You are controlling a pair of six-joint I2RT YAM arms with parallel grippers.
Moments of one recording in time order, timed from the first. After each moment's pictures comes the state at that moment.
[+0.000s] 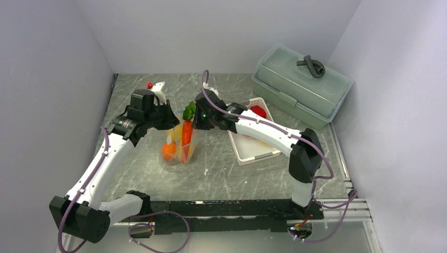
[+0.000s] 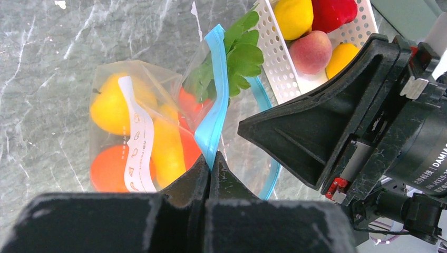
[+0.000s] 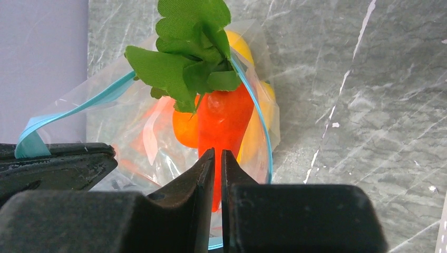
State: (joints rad) left arm -0.30 1.11 1.12 -0.66 0.21 -0.38; right arm 0.92 1.83 1.62 -0.52 0.07 0.83
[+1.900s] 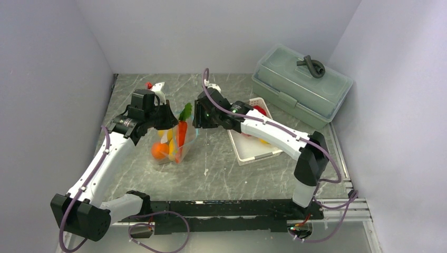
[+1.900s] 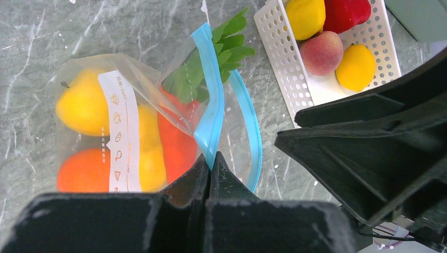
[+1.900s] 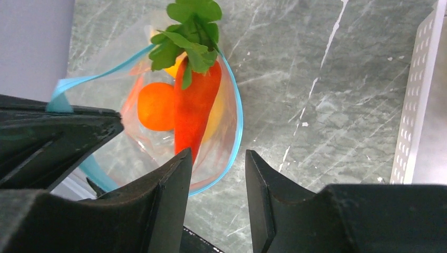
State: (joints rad) left arm -0.30 1.13 1.12 -0.66 0.19 -0.38; right arm 0.93 1.76 1.64 -0.59 0.13 0.72
